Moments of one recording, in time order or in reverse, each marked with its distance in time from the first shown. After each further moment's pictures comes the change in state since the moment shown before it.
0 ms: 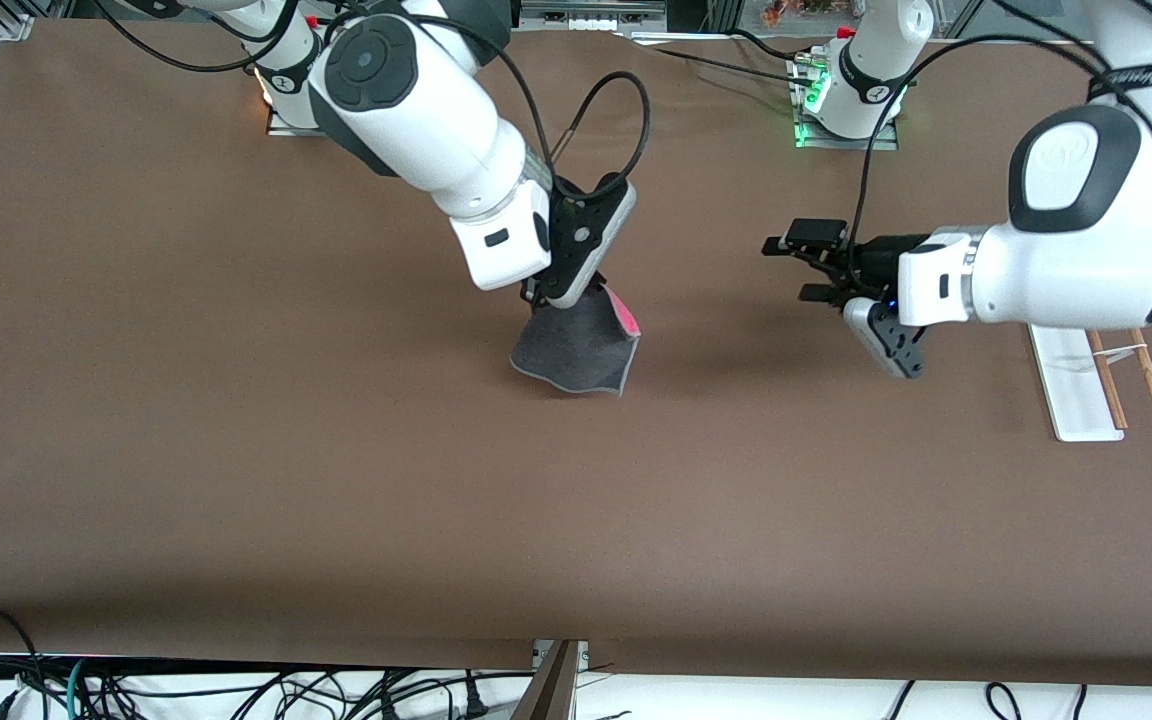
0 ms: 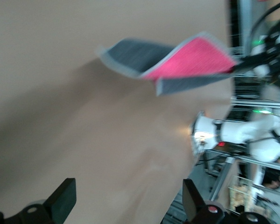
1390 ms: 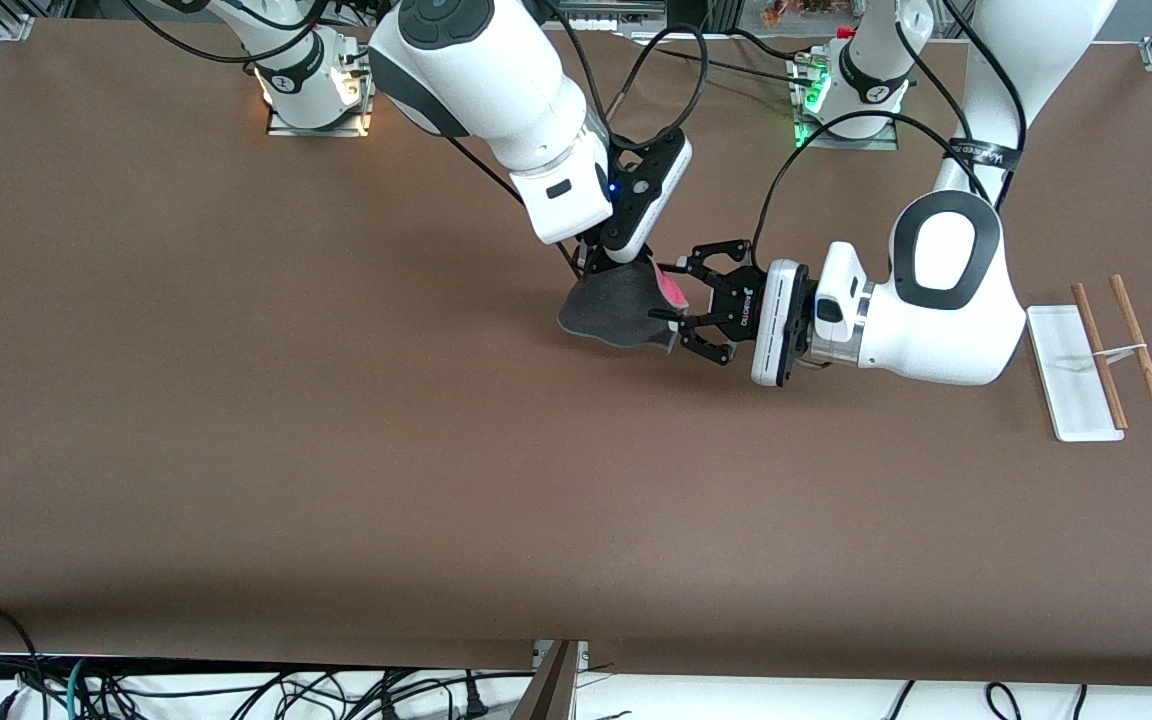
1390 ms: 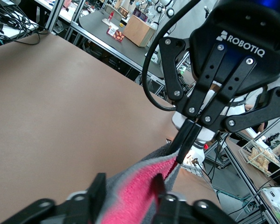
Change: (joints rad) left arm -0.120 0.133 0.000 0.007 -0.383 0.138 0.910; right arm 0.072 0.000 -0.001 0.000 -0.047 0.046 0.044
